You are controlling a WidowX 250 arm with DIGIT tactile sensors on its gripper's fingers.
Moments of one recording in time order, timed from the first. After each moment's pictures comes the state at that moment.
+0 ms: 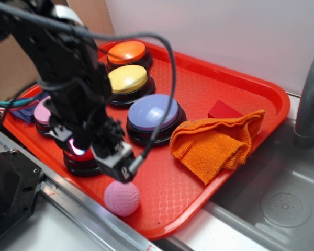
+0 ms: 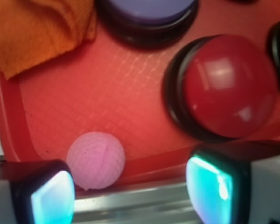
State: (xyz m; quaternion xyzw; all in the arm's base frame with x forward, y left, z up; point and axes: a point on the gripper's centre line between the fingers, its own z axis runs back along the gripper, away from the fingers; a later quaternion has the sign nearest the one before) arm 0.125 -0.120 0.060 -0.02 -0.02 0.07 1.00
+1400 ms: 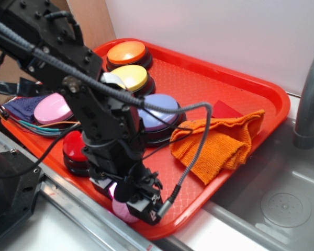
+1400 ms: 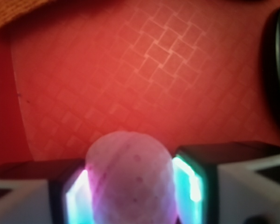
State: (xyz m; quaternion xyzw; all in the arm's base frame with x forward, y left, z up) arm 0.126 -0.144 0.011 -0.02 0.00 0.07 1.00
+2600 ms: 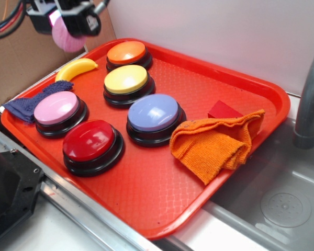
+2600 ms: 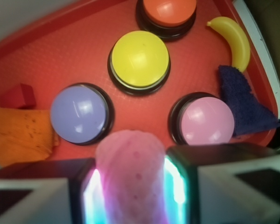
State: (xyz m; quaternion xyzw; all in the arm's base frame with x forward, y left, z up) arm 0.196 -0.010 0.170 -0.03 -0.04 0.18 0.98
